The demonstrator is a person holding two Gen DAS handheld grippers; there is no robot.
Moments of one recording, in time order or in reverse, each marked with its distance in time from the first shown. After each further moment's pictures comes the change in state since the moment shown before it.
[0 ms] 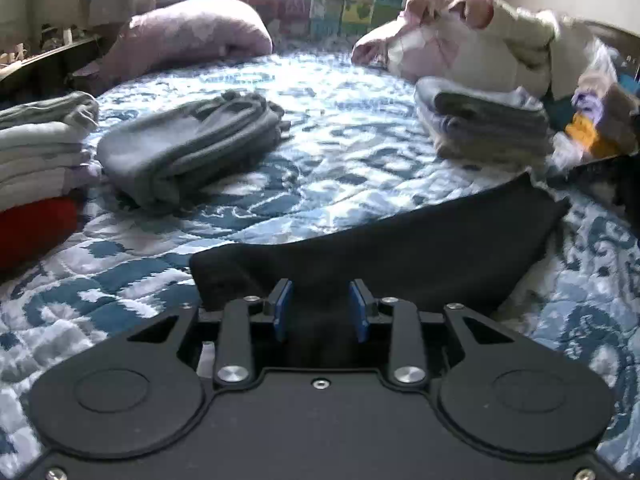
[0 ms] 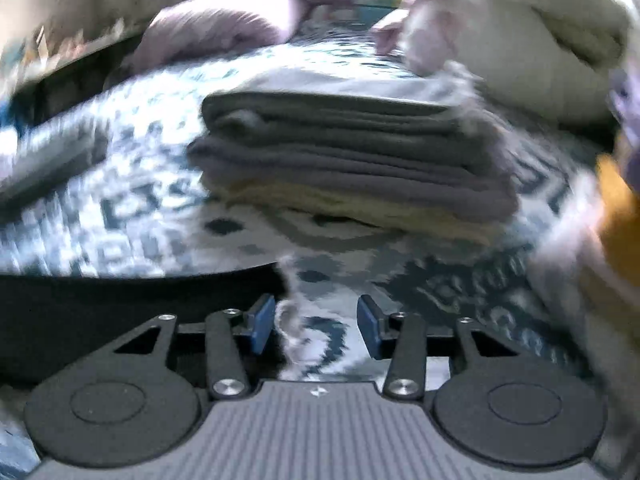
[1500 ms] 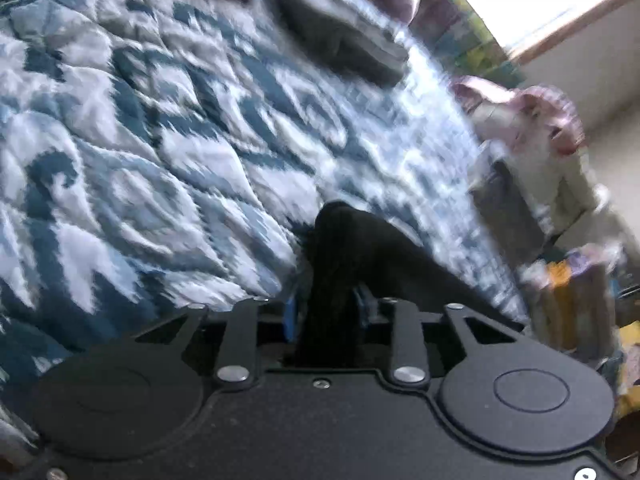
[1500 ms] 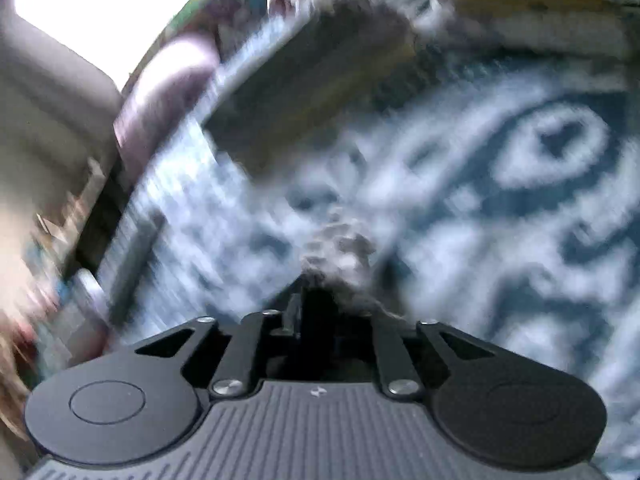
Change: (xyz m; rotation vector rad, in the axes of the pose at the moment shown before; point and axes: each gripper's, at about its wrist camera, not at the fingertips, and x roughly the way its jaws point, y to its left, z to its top) left arm -0.068 0.073 -0.095 -0.736 0.115 -0.122; right arm -0.086 -0.004 -0.119 0.581 0.102 0.208
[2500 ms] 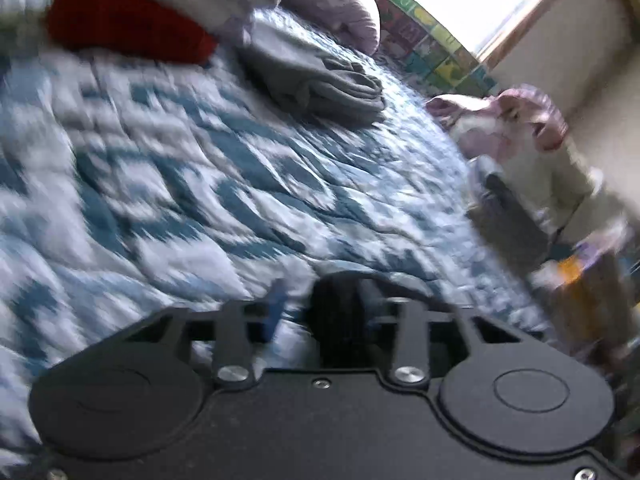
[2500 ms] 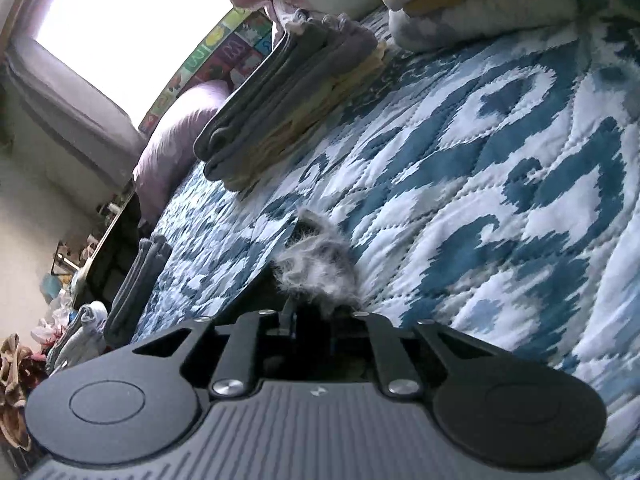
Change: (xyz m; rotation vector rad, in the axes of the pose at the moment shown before) left arm 0.014 -0.012 0.024 0.207 -0.128 0.046; right arm 0.003 -0.037 -0.024 0.039 -0.191 0.125
